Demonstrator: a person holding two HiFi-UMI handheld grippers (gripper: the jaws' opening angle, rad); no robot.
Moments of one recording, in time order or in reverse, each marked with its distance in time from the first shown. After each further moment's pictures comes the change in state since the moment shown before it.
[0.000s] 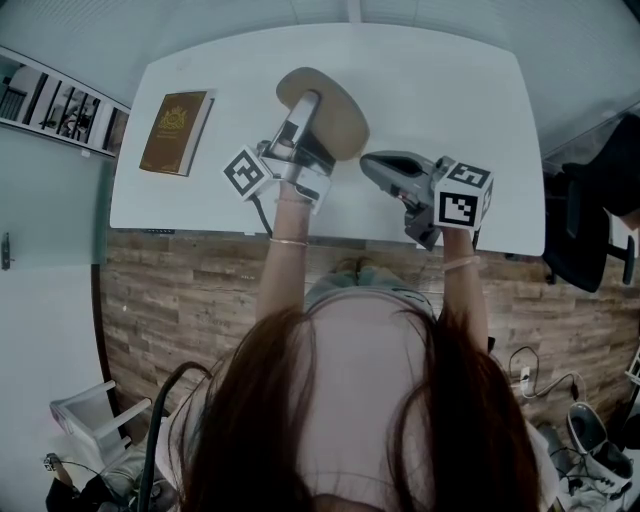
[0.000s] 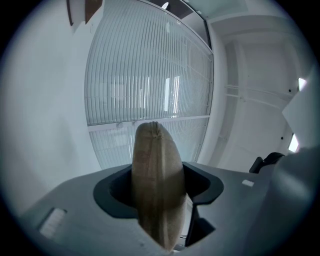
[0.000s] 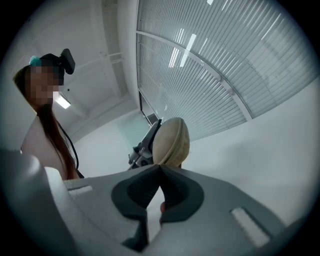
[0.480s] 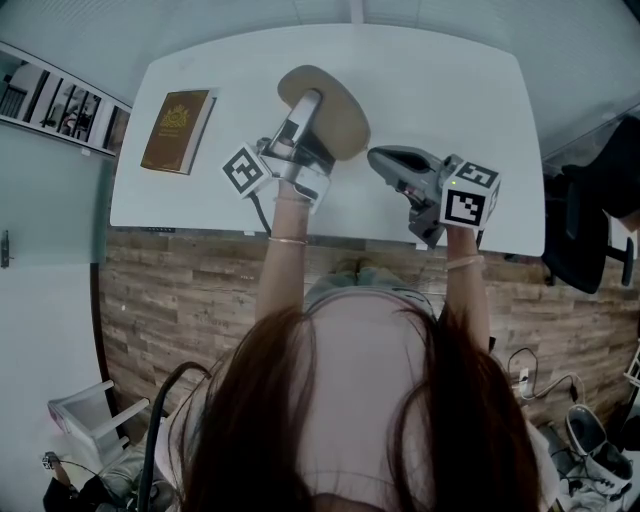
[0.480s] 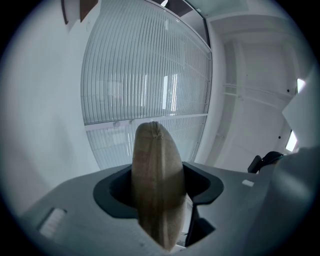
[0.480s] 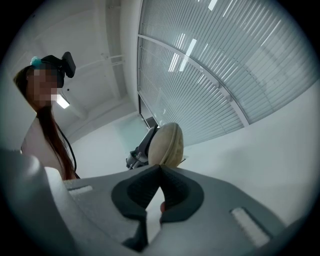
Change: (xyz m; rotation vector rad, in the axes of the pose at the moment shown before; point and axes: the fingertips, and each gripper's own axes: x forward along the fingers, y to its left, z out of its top) left arm 0.003 -0.009 -0.004 0.010 0.031 -0.024; right arm -0.012 -0.001 0.013 -0.015 -0.040 -0.029
